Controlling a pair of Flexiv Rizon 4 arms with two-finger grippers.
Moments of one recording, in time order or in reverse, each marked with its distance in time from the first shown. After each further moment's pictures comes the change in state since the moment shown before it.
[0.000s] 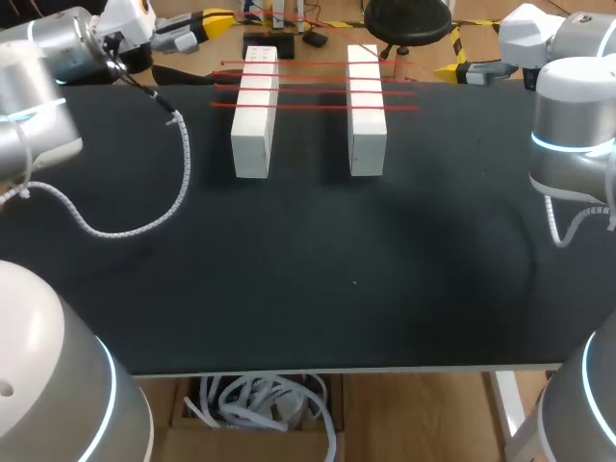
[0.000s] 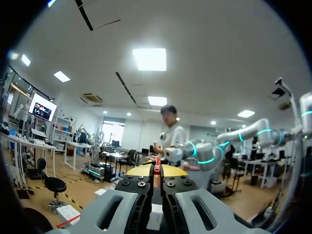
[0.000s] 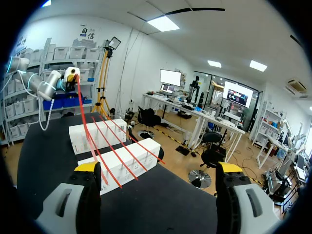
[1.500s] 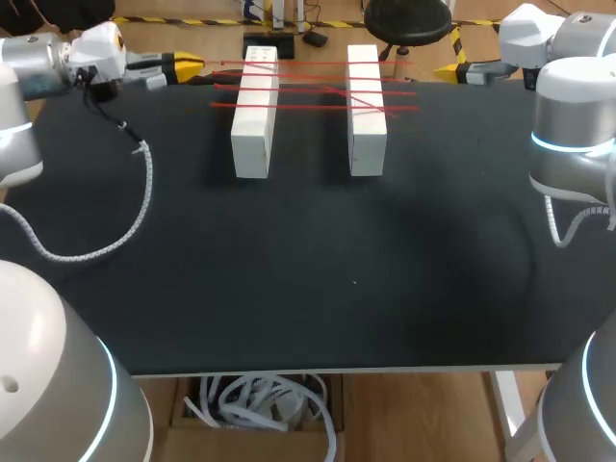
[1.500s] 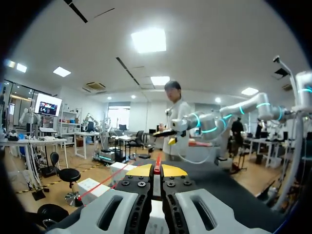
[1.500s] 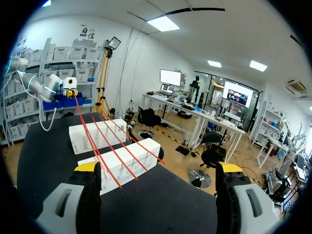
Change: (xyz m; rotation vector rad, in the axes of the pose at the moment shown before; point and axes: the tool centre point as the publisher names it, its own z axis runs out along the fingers) left arm -0.013 0.051 -0.078 -0.178 -0.047 0.088; right arm 0.000 0.000 0.000 0.000 0.000 0.000
